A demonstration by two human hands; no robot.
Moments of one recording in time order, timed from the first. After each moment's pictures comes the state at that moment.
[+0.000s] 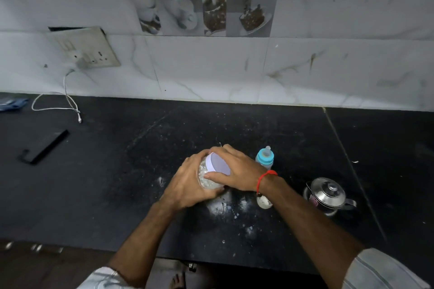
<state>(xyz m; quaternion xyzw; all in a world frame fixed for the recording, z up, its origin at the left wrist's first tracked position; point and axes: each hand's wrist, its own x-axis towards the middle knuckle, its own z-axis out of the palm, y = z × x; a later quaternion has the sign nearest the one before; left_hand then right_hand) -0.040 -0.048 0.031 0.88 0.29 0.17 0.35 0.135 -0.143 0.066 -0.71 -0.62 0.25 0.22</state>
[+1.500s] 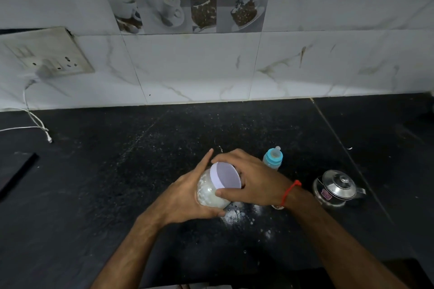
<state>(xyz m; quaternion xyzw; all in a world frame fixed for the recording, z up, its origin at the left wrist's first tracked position) -0.069 0.012 0.053 0.87 0.17 0.00 0.46 0.100 -0.143 0.102 -0.73 -0.57 0.26 0.28</state>
